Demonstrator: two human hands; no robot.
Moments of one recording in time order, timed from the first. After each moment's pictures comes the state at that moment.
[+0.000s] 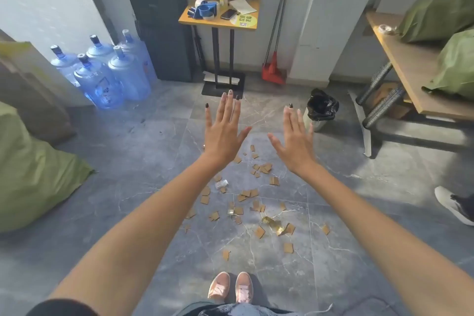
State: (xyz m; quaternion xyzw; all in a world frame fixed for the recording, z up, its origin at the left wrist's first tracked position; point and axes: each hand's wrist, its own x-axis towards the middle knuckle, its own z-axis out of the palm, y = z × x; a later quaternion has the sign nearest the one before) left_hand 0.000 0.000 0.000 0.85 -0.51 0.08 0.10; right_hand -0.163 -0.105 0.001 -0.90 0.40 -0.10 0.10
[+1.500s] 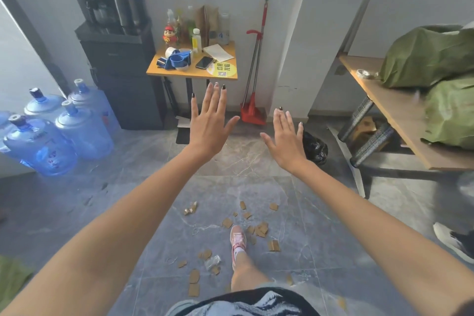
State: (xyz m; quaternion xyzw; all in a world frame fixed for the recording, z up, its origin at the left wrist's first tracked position) left_hand 0.280 -0.260 0.033 0.81 -0.55 0.14 0.16; right_hand 0.092 -0.350 0.016 -0.89 0.45 -0.10 0.03
